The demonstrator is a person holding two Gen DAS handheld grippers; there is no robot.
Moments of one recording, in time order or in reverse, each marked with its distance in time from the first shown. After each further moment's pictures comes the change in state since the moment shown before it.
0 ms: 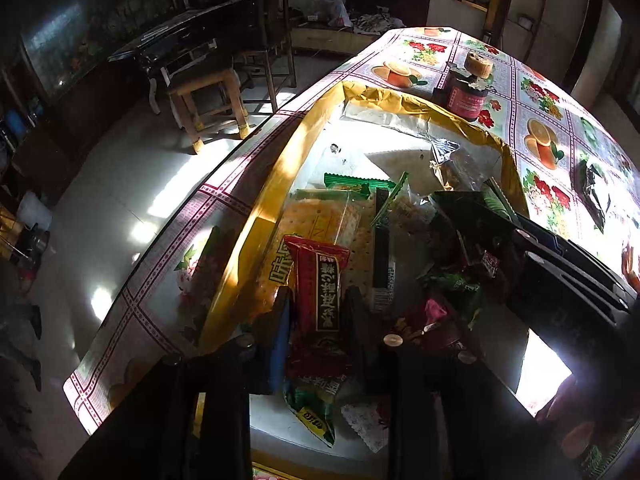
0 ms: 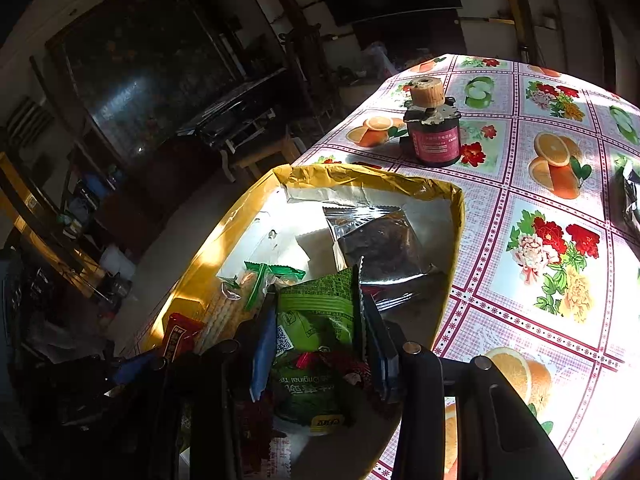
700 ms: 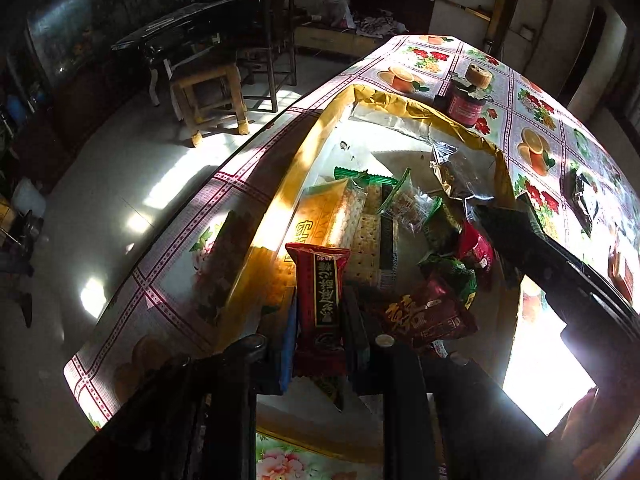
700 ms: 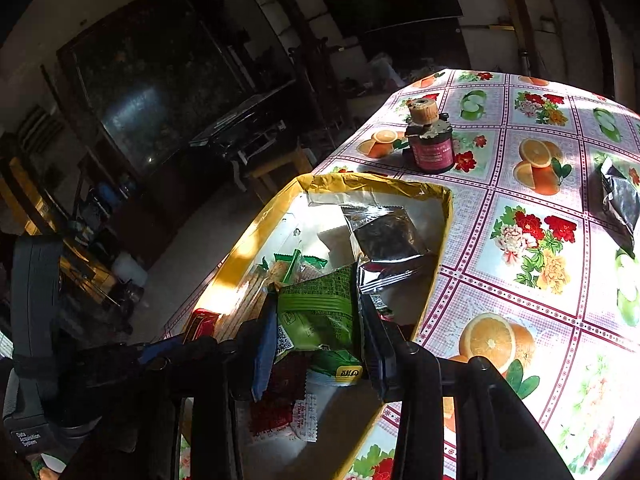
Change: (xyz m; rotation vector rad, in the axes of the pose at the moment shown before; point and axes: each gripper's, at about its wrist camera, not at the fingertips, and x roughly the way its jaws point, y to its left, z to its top) left arm -0.013 0.014 -0.009 -0.040 0.005 -0.033; right arm -0.040 0.009 -0.013 0.006 -0.034 0.035
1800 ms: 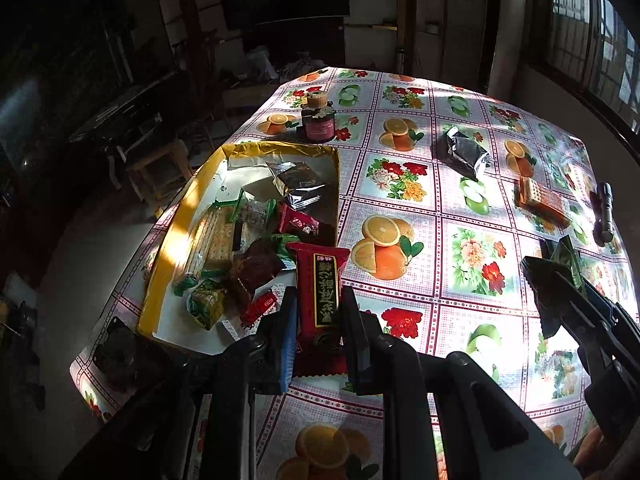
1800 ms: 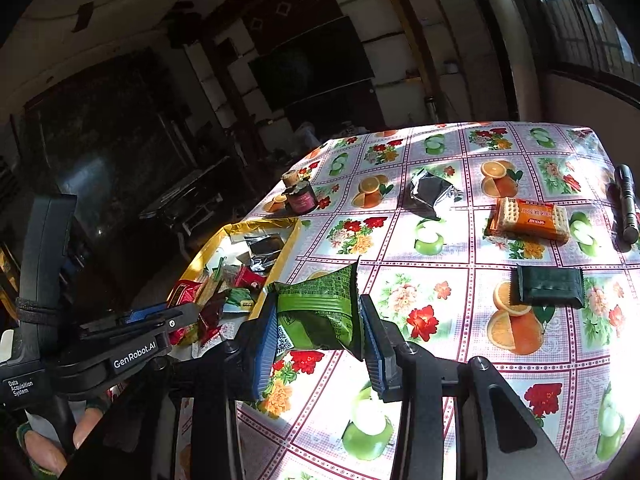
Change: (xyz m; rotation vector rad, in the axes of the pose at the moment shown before) left arm -0.101 -0.113 -0.074 0.259 -0.188 -0.070; right arm -0.203 -0.042 -0.104 0.116 -0.268 -0.209
